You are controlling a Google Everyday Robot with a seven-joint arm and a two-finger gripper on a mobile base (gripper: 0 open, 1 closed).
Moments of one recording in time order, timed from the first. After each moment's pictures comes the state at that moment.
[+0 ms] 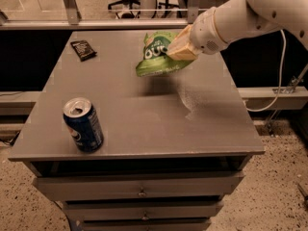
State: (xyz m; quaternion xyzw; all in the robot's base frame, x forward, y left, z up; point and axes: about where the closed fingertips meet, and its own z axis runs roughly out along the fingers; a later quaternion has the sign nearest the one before) arm 0.639 -0.073 0.936 -0.62 0.66 0.10 0.42
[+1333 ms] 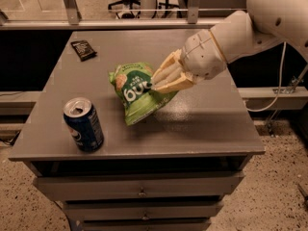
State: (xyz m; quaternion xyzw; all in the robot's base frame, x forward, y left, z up) arm 0.513 -0.029 0.923 -0.75 0.49 0.24 0.38
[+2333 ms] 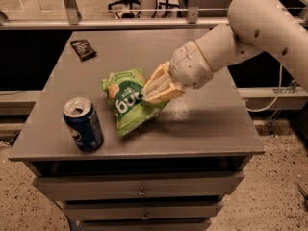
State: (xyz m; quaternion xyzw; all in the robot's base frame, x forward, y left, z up) arm 0.508 -0.009 0.894 -0.75 0.48 0.27 0.36
